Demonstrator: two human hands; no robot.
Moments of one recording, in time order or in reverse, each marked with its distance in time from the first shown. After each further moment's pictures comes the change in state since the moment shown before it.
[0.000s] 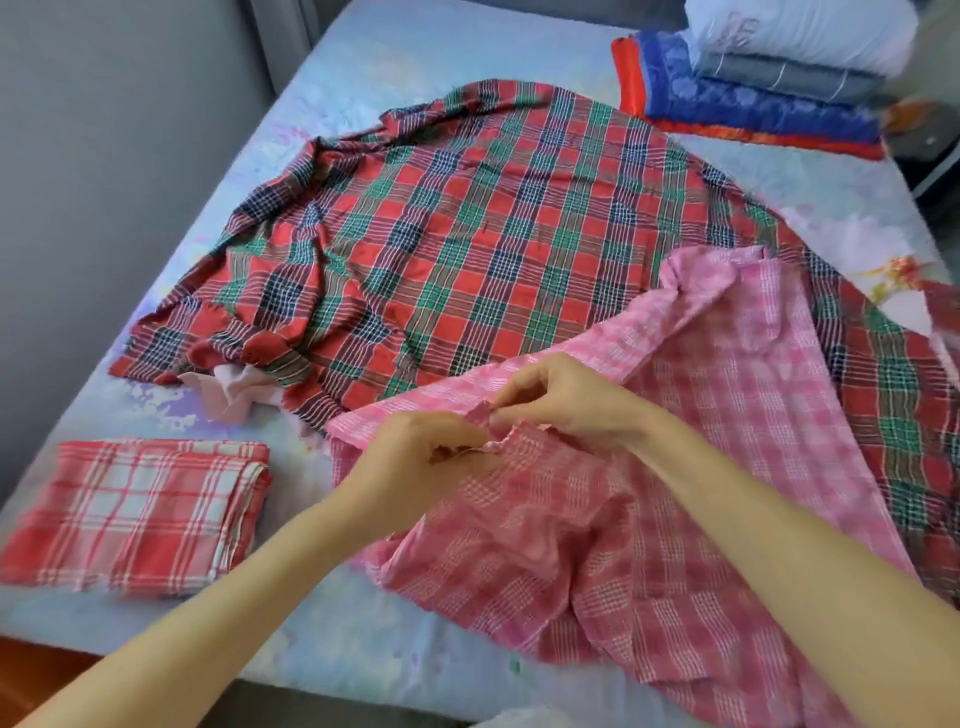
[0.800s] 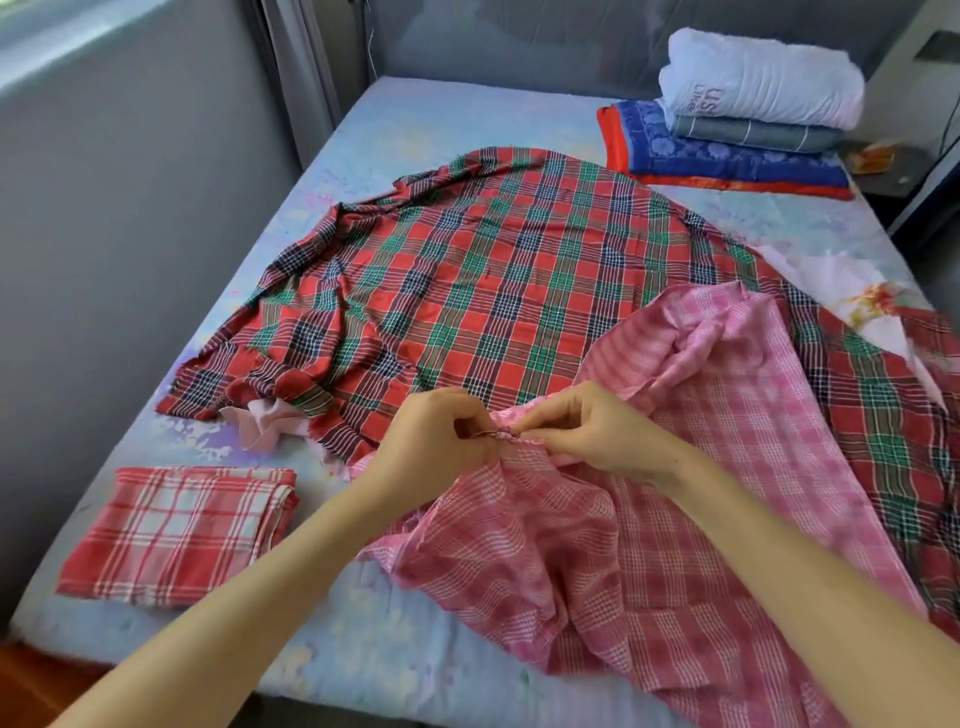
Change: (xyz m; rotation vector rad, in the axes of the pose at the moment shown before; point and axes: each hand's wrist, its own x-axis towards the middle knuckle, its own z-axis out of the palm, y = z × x) left_hand 0.007 0.065 -0.024 0.128 0.003 -0.149; right_hand -0.072 -0.031 0.001 0.134 0.018 -0.085
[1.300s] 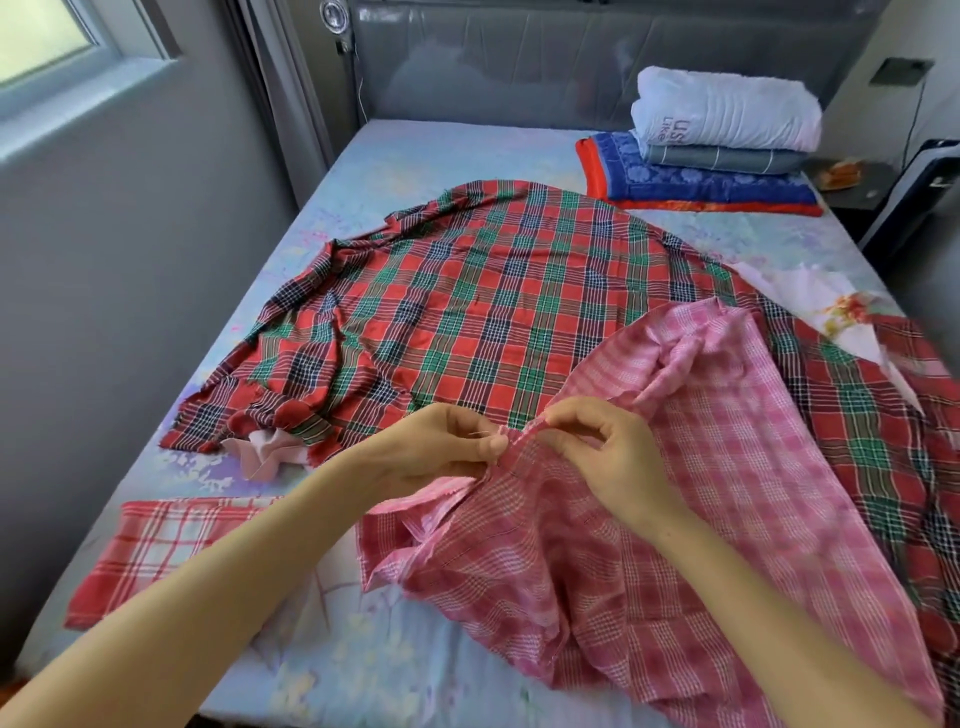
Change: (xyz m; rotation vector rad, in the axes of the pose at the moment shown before) left_hand 0.023 0.011 -0.011 -0.770 -0.553 -0.400; right_hand -0.039 0.001 0.011 -0.196 0.585 -0.307
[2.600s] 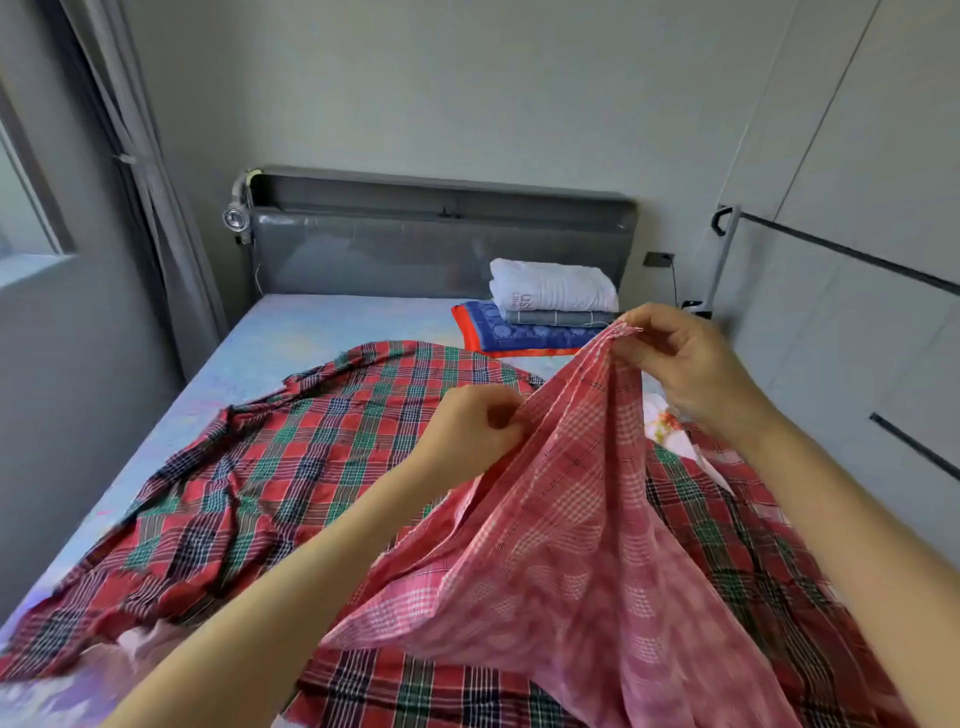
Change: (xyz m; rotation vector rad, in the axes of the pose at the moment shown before) left_hand -0.021 0.154 0.105 0.798 0.349 0.807; right_hand 0.013 -0.170 -0.185 -0.082 0.236 -0.219
